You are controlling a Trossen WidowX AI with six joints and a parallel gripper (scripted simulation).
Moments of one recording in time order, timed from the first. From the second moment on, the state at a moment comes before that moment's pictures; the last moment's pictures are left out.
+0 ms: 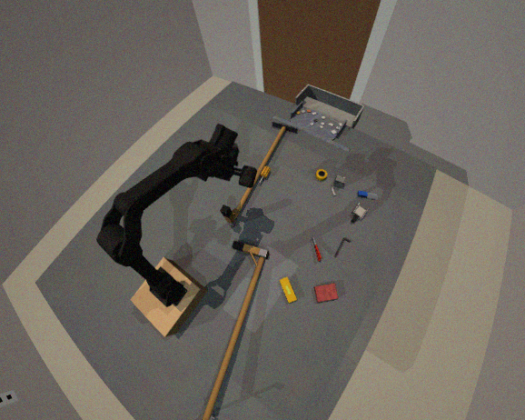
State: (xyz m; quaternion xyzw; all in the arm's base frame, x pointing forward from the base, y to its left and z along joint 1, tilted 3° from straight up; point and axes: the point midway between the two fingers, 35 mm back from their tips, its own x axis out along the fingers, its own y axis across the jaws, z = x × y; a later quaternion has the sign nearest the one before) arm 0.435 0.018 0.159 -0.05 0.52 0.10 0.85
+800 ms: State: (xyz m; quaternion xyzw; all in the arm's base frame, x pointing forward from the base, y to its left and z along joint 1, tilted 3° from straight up) arm 0.383 0.008 0.164 -0.03 0.49 0.09 0.87
